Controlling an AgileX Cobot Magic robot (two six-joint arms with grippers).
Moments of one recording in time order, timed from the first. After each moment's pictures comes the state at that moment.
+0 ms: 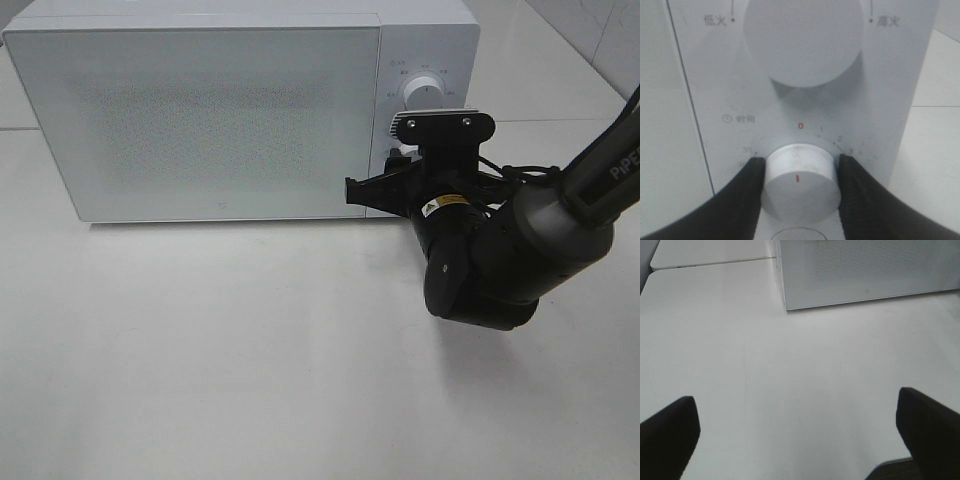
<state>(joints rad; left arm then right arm) 0.02 0.00 -0.52 -0.14 1.09 0.16 0.62 2.09 -0.79 0.78 -1.21 -0.27</state>
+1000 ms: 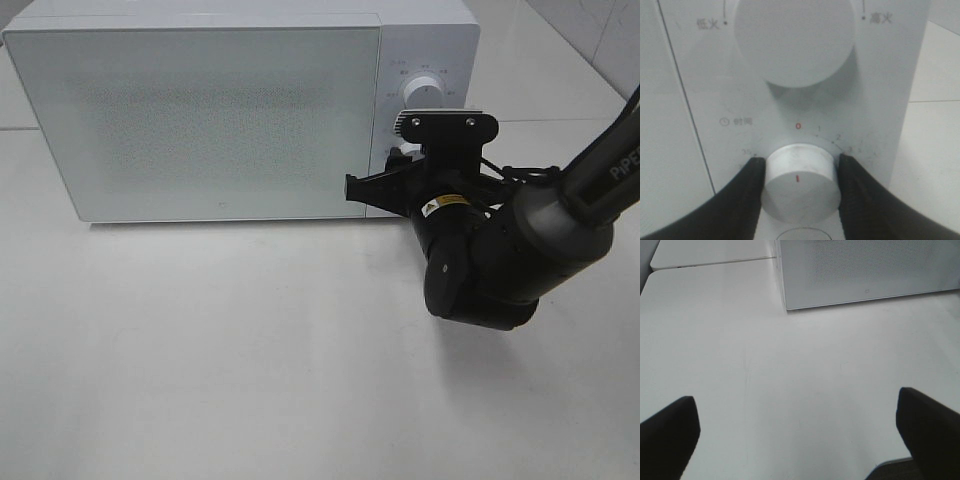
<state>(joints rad) 0.02 0.00 -0.52 -0.14 1.09 0.16 0.62 2.09 -0.79 0.78 -1.21 -0.22</state>
